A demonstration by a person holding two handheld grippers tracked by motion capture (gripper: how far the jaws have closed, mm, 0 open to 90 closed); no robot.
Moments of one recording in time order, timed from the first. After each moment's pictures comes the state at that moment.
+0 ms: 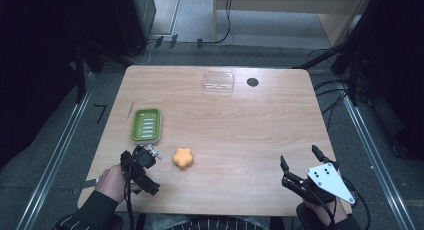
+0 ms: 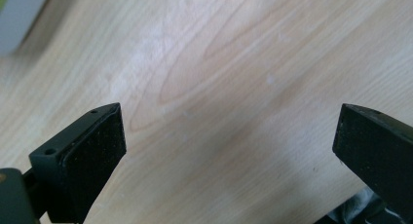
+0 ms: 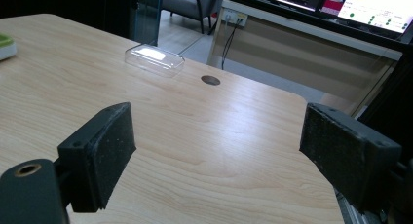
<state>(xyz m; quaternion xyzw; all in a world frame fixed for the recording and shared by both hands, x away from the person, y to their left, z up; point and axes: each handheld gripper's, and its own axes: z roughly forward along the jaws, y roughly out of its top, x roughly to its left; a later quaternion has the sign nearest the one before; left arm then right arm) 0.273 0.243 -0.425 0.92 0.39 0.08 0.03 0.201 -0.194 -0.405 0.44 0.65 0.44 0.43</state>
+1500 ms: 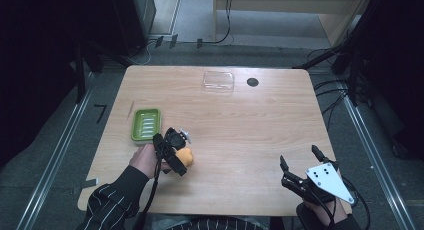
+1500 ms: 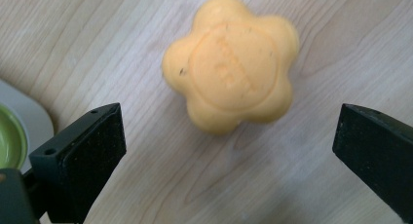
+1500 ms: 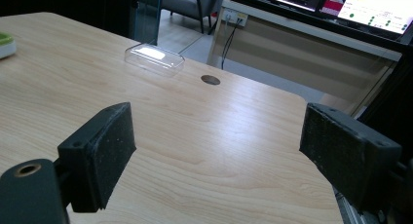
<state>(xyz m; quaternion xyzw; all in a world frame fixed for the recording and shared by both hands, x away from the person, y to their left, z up) 0.332 0.173 -0.430 0.94 0.34 0.05 0.04 0.201 -0.194 -0.405 0.44 0.65 0.44 0.43</state>
